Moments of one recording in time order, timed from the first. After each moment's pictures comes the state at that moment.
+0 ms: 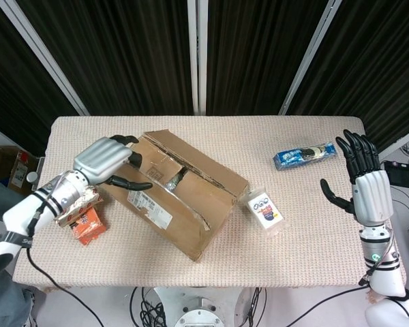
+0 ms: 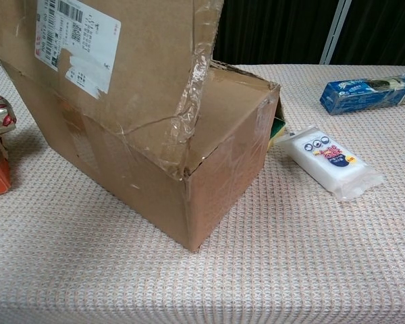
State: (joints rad) left arm -0.98 -0.61 -0.23 -1.96 1.24 0.56 -0.18; right arm 0.33 -1.18 0.26 -1.71 -1.55 1.56 0.04
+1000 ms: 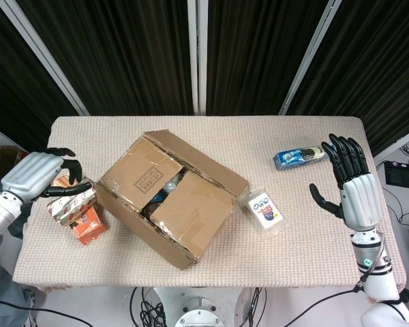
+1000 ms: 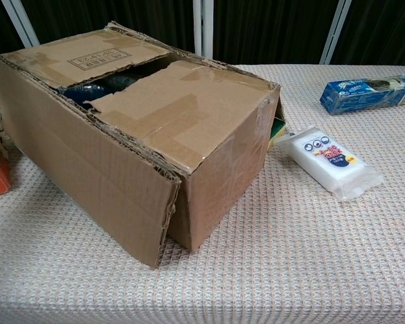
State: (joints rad) left arm -0.67 -0.47 -0.18 -1.96 1.44 0.76 -0.43; right arm 0.33 -1.17 0.25 -1.79 -1.59 1.57 -0.03
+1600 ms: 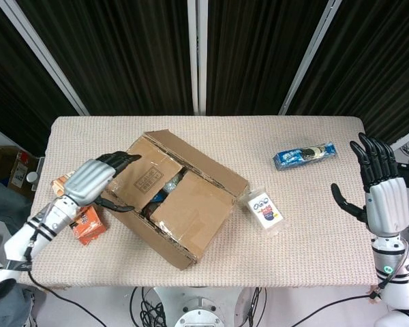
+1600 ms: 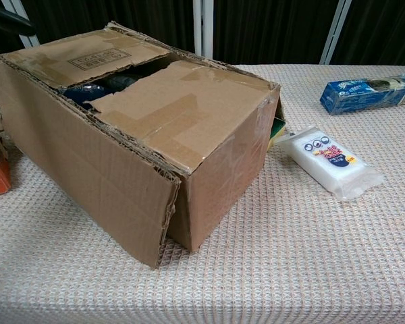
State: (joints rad) left arm -0.71 -0.89 -0.20 -1.87 1.42 0.86 -0.13; right arm 0.27 -1.10 0.26 -1.80 -1.59 1.64 0.00
